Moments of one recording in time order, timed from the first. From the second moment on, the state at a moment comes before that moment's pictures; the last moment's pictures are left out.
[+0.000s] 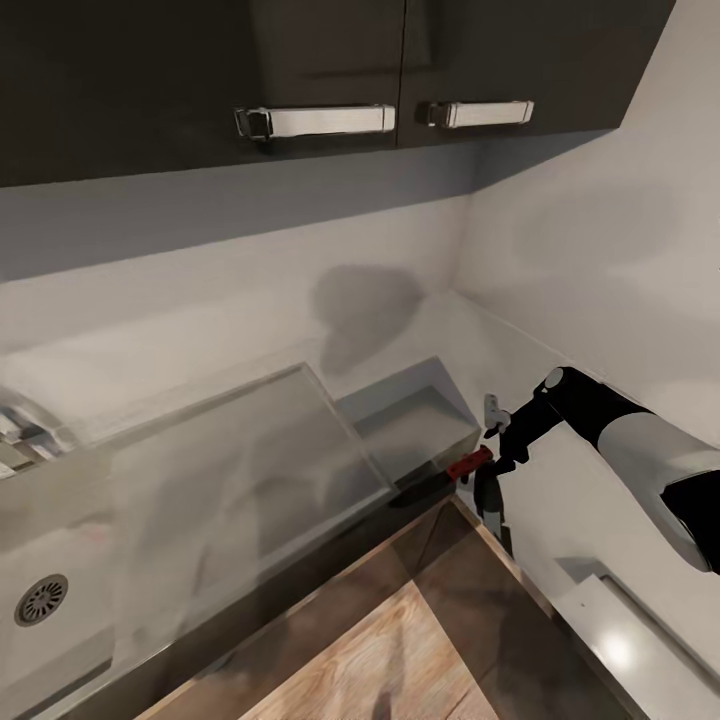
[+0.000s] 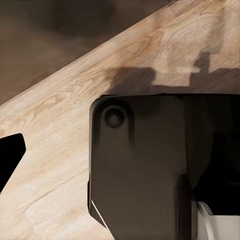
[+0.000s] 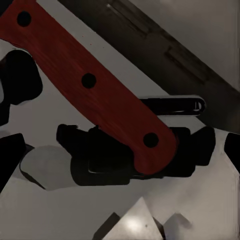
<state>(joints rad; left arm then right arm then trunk) 0.13 0.06 -0.40 -0.28 0.37 -0.68 0.04 -1.36 -0.27 0.53 -0.27 0.53 0.07 1.27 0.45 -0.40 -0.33</state>
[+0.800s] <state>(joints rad) 0.13 0.06 -0.40 -0.28 0.37 -0.68 0.04 -1.36 -0.24 0.53 -0.27 0.53 0.07 1.20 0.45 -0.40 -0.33</state>
